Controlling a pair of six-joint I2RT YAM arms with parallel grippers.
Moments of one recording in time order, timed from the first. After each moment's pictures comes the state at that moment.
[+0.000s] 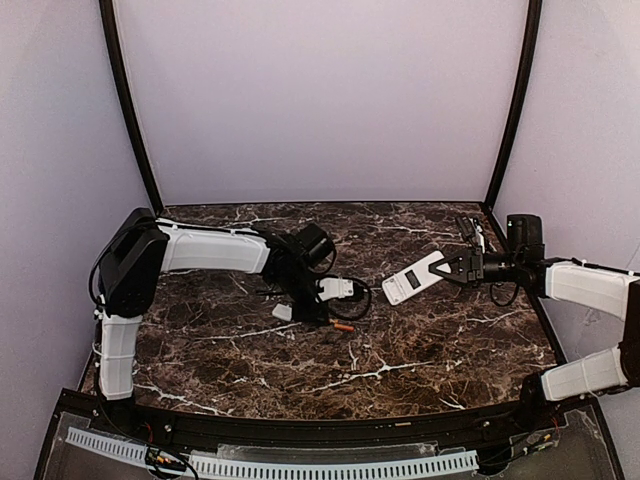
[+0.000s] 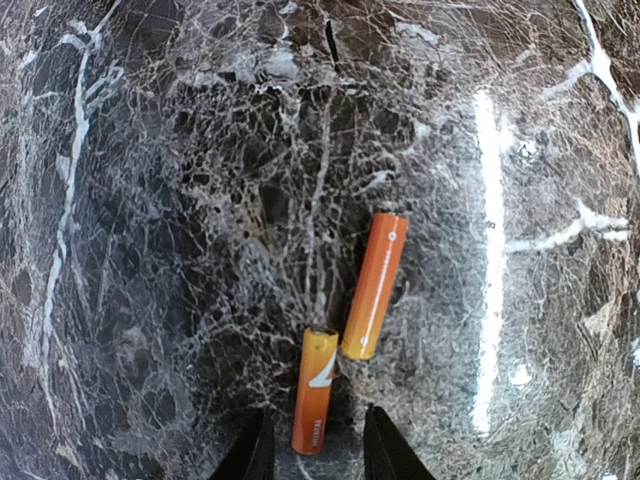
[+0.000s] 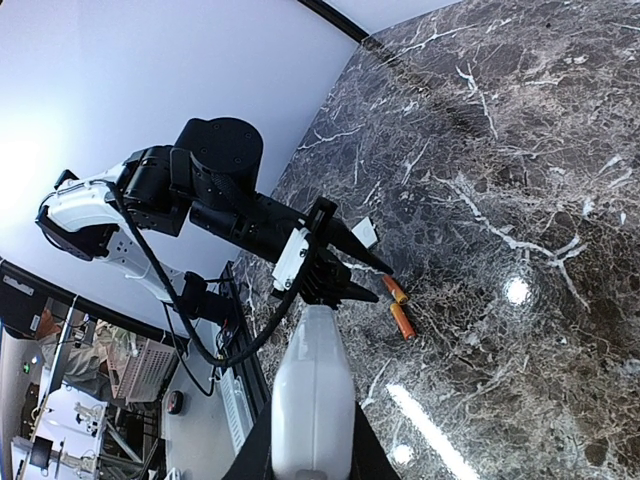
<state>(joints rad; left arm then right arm) -0.88 2.11 1.56 -0.63 0.20 0.66 0.14 1.22 0.60 0.06 -1.15 0.45</state>
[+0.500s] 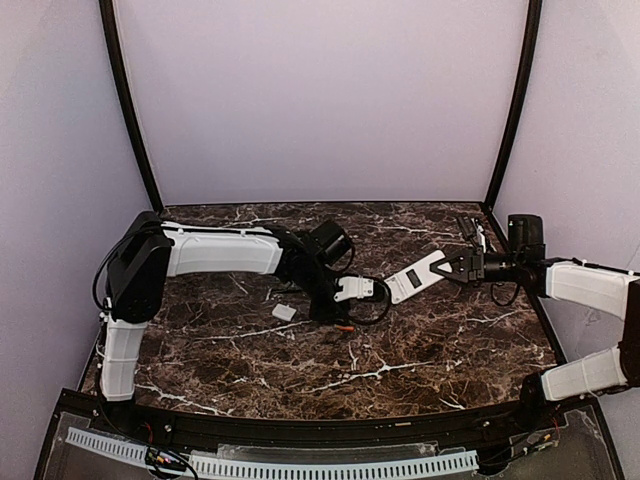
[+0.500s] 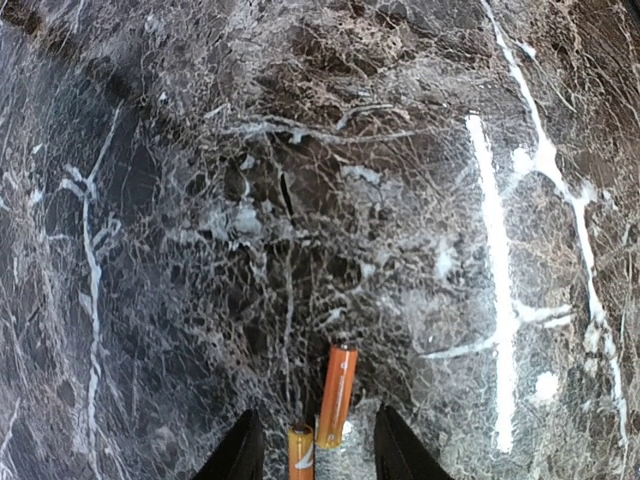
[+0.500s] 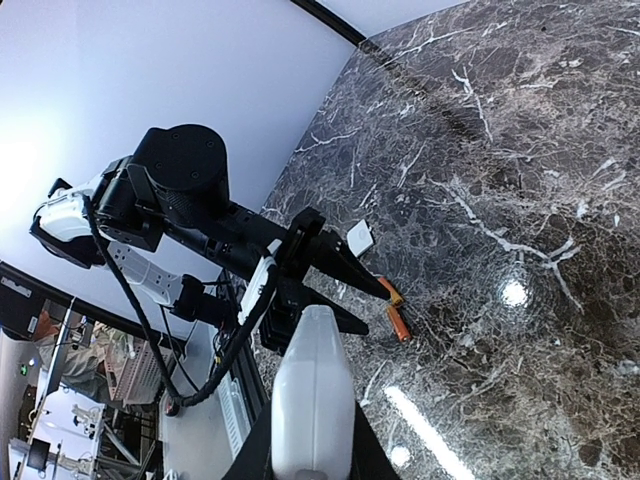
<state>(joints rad) -0.94 2.14 1.65 -0.64 0.24 0.70 0.13 1.22 0.60 0.06 -1.14 0.44</state>
